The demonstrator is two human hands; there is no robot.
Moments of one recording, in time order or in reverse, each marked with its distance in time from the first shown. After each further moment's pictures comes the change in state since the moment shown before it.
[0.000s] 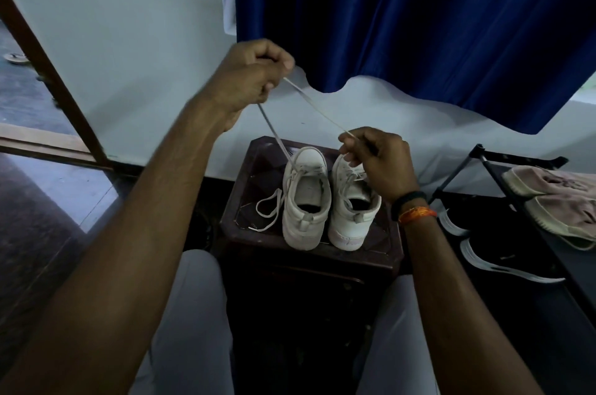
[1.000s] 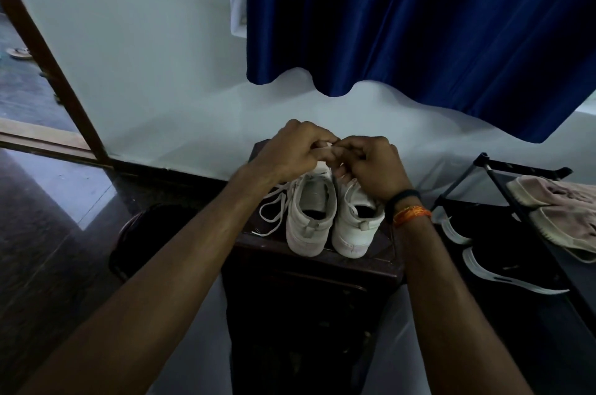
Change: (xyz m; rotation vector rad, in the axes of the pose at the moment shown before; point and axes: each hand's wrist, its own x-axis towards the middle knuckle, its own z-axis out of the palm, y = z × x) left_hand -0.022 -0.065 0.063 0.577 -0.248 0.254; right_hand 0.010 -0.014 0.014 -0.053 -0.190 0.120
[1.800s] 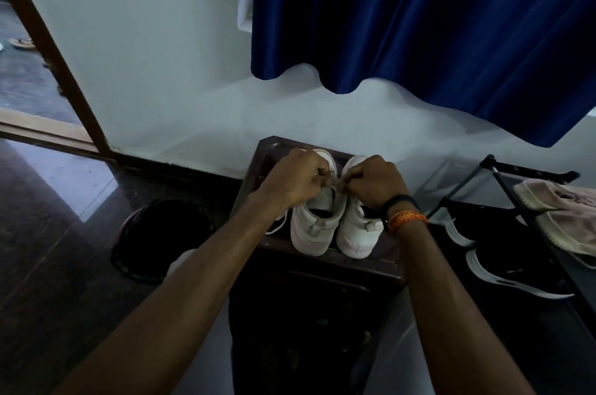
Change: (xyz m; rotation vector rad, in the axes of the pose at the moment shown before) left_hand -0.024 -0.014 0.034 0.089 -0.055 -0.218; right_hand 0.006 0.028 0.017 -0.406 -0.071 0.265
